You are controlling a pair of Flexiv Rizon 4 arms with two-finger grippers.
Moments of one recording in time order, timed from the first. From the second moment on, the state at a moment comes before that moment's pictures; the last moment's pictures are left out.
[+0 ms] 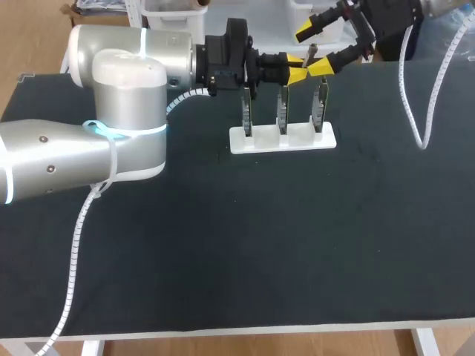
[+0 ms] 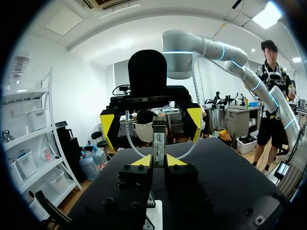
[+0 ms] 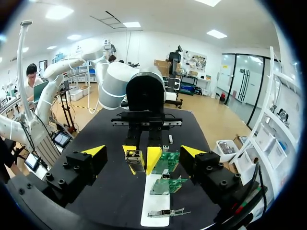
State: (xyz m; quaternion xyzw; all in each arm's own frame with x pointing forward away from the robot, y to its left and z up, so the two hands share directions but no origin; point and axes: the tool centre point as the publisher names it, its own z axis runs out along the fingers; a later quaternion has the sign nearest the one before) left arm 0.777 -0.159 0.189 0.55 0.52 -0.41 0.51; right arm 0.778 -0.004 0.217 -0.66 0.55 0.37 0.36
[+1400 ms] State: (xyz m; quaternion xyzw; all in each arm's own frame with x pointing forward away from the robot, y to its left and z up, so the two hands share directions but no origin) left arm 0.778 -0.159 0.189 0.55 0.52 -0.41 0.51; right arm 0.778 -0.004 0.217 -0.66 0.55 0.37 0.36
